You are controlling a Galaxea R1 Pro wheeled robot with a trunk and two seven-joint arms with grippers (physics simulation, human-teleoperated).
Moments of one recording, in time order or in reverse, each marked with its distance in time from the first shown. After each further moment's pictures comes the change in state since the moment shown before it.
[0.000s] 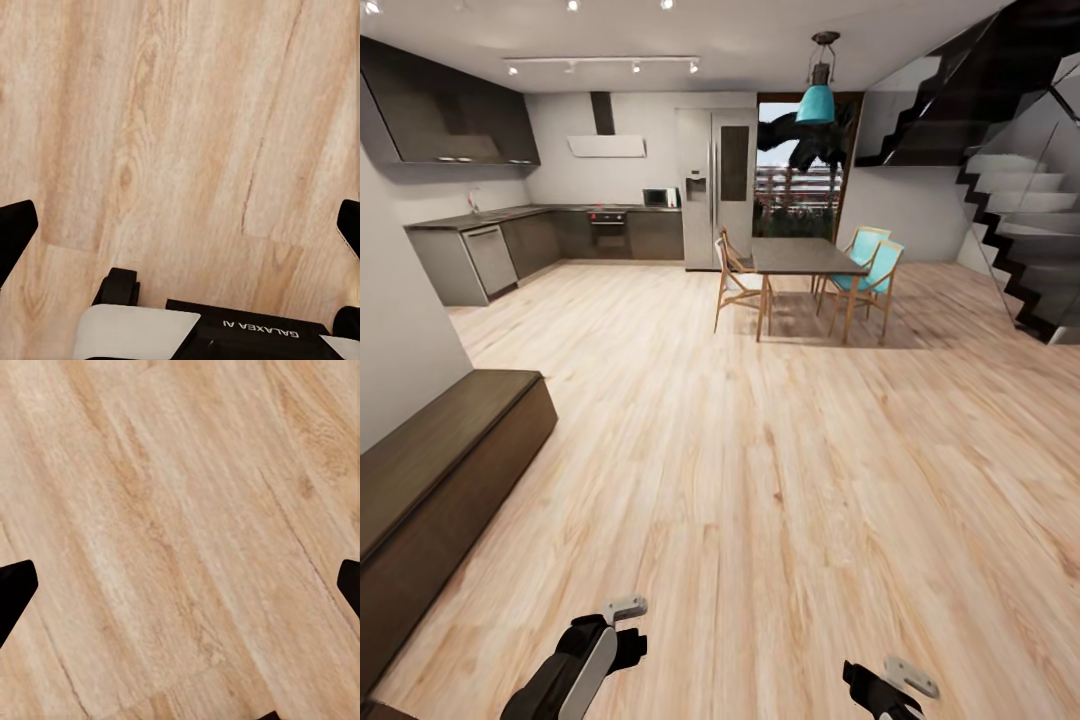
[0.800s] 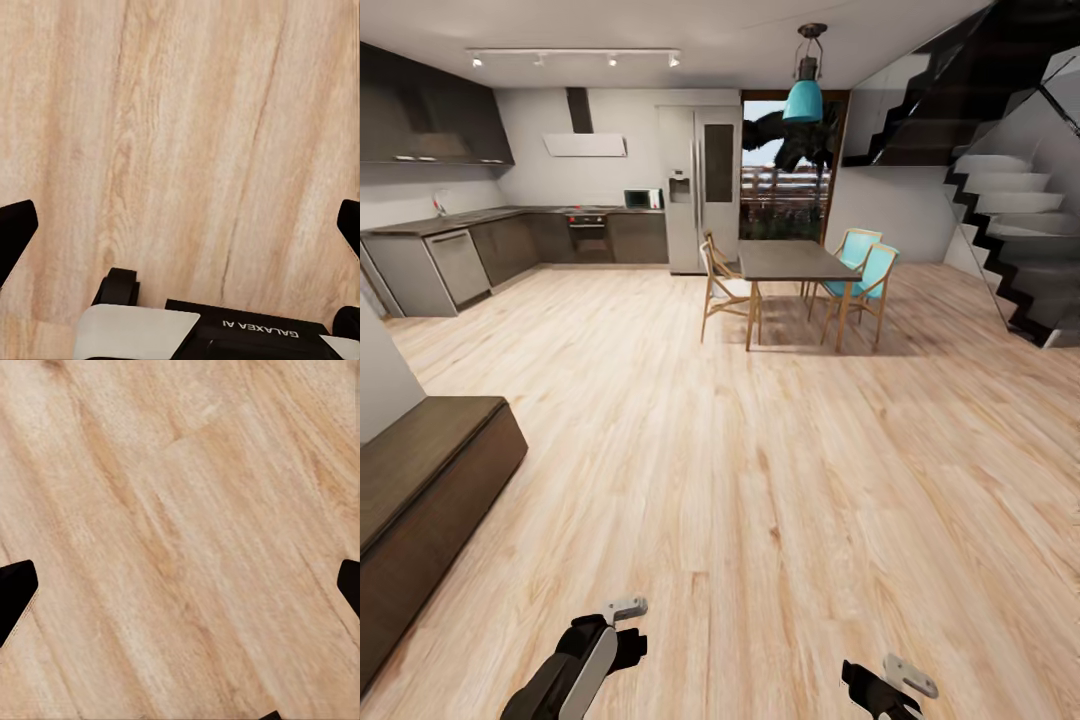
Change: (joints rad) left arm 0.000 -0.001 0.000 0.000 0.000 0.000 0.000; right arm 0.000 0.003 -0.002 0.000 0.002 -0.001 0.000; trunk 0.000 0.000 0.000
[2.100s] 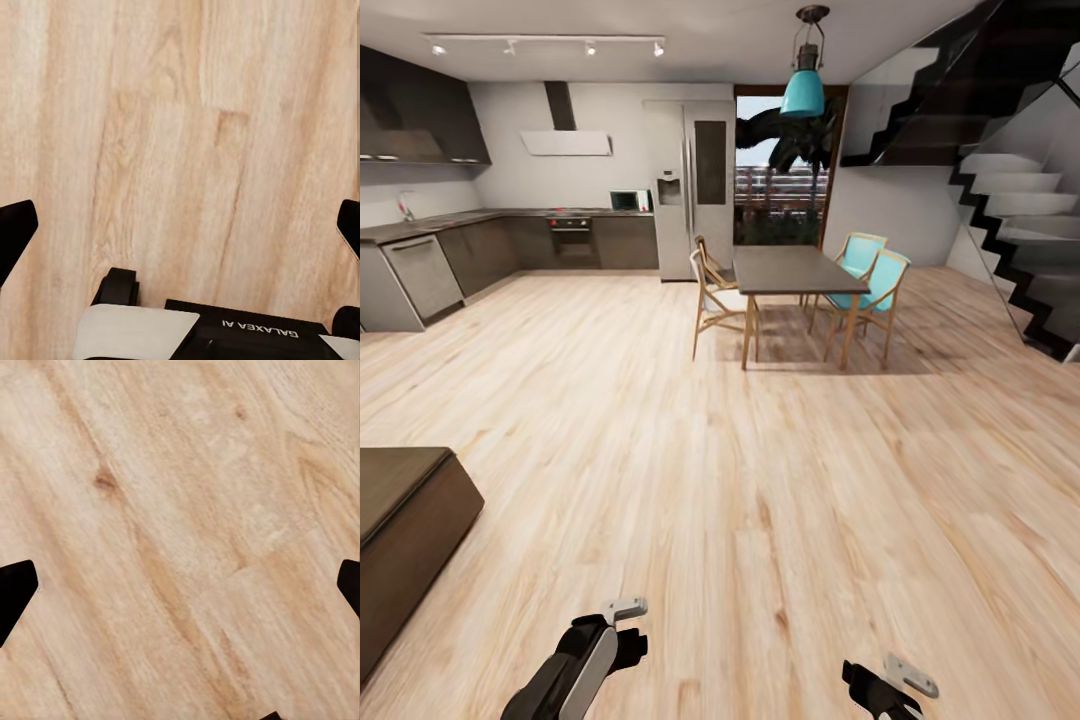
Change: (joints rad) left arm 0.000 -0.001 0.000 0.000 0.000 0.000 0.000; right arm 0.000 -0.001 0.000 0.000 0.000 -0.002 0.000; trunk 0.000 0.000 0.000
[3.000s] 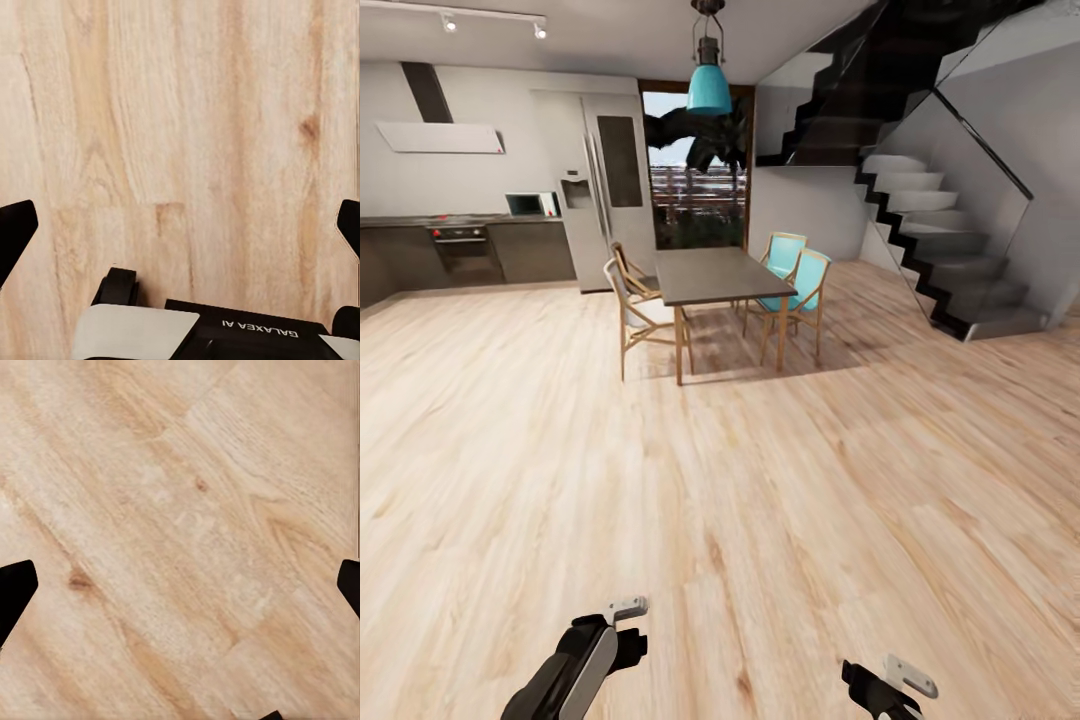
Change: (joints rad) left arm 0.000 0.000 0.000 0.000 0.000 0.000 0.000; right arm 0.000 0.001 0.000 0.000 -0.003 0.001 0.000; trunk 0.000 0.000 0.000
